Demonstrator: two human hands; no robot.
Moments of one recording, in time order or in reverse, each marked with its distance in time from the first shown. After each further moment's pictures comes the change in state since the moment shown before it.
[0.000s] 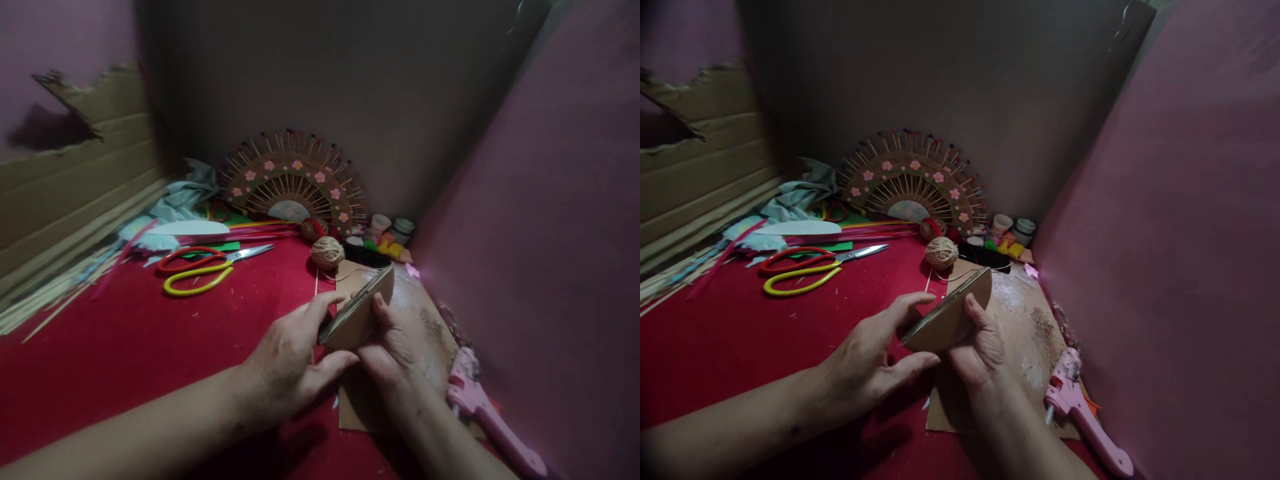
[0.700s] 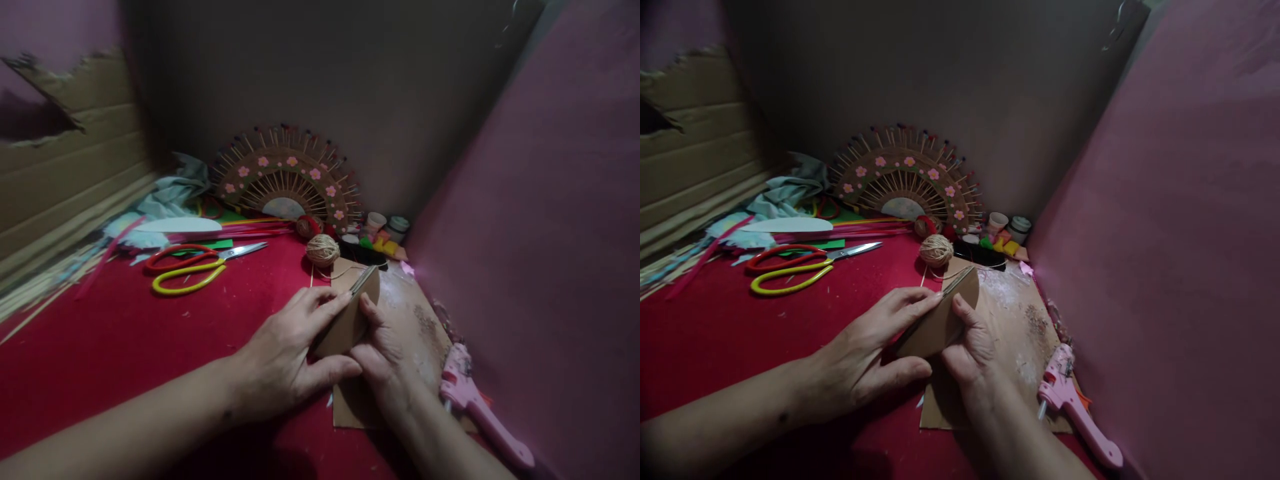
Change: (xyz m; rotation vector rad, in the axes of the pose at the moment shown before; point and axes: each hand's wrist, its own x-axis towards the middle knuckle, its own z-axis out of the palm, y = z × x) left_hand 0.005 -0.006 -0.008 0.123 -0.088 0.192; right_hand 0.006 0.001 -0.006 -0.045 -0.011 0.111
